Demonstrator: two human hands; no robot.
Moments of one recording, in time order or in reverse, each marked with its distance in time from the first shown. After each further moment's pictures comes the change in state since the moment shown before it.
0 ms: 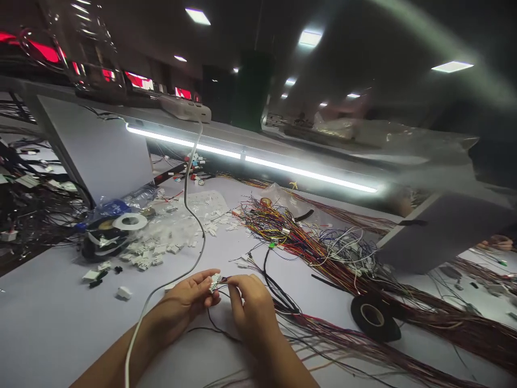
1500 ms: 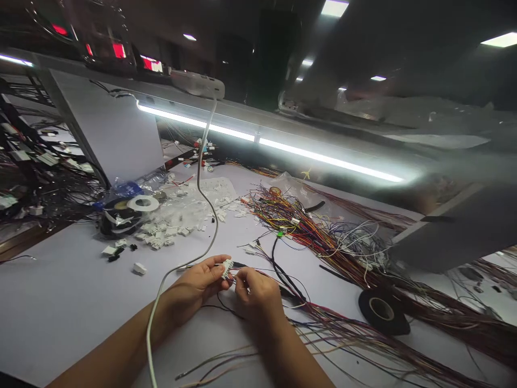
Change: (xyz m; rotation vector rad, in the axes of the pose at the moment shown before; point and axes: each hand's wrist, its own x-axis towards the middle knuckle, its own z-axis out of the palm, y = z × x) left_hand -0.001 -0.009 0.003 0.000 -0.028 -0.011; right_hand -0.013 0.024 0.017 -0.178 0.105 -0.222
